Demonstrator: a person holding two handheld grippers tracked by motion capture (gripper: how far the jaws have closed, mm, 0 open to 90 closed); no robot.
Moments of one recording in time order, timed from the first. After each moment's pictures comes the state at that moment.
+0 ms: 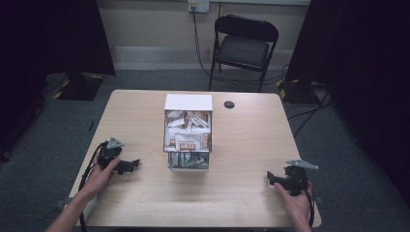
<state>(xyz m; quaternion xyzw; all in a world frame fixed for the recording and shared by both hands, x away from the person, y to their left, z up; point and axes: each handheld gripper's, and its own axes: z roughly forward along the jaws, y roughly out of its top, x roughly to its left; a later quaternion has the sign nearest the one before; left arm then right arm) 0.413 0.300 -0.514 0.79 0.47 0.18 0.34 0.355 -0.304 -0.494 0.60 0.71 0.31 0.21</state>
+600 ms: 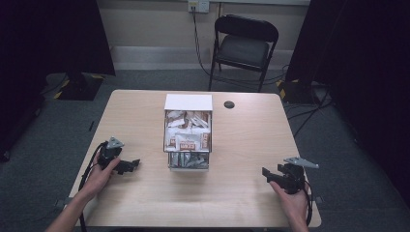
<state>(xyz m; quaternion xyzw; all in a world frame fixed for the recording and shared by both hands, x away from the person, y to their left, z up) 0.413 0.300 -0.514 0.79 0.47 0.18 0.34 0.349 -0.286 -0.469 0.56 0.71 0.38 0.19</state>
